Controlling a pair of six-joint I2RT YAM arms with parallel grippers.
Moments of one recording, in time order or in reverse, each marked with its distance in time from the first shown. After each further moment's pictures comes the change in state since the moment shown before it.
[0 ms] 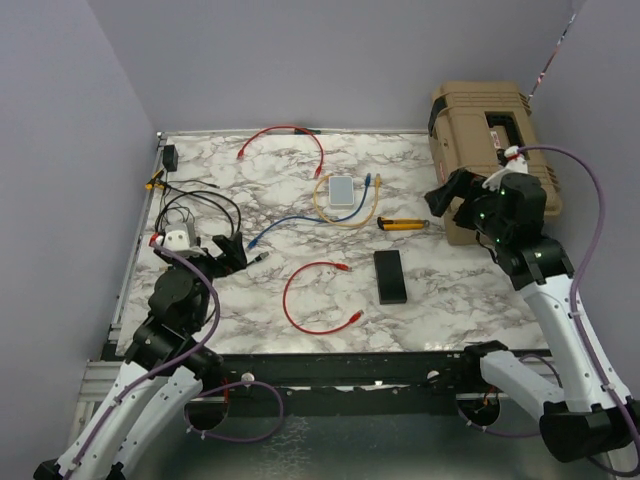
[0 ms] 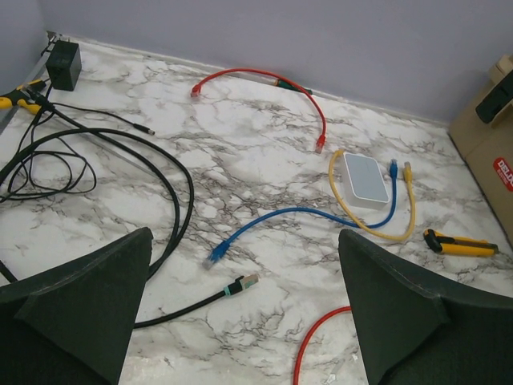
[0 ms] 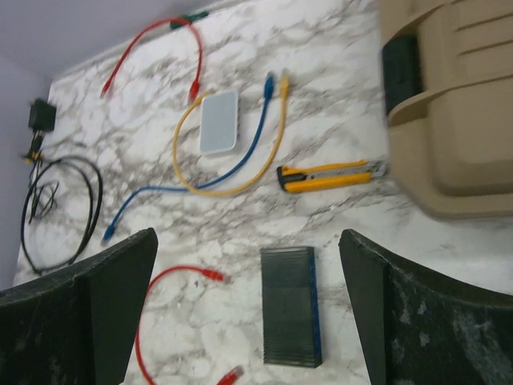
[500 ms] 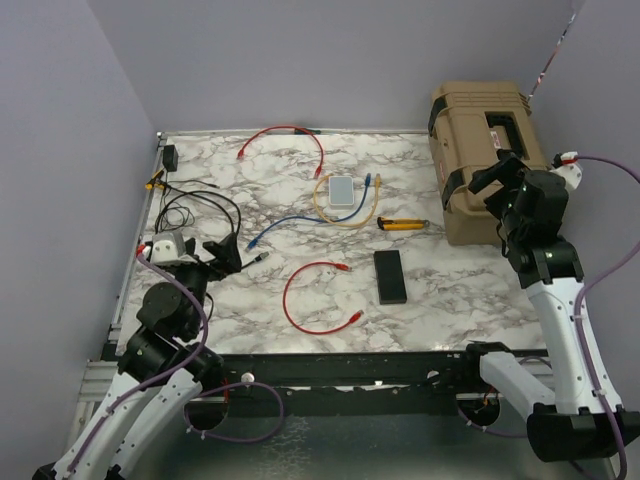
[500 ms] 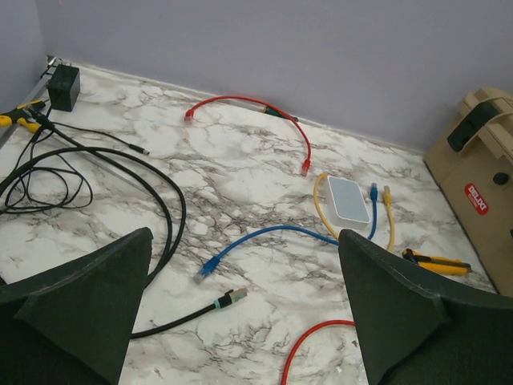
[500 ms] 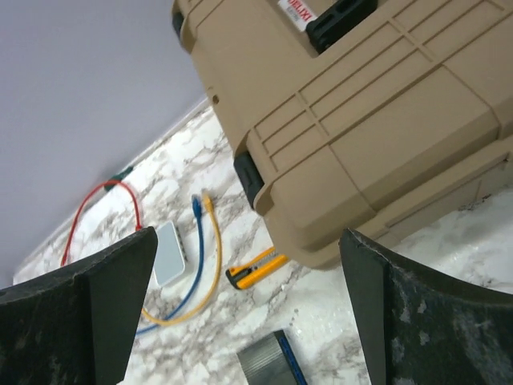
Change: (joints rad) left arm -0.040 -0.096 0.000 -0.001 -0.041 0.000; right arm -0.104 0.027 0.003 0.070 0.357 0.193
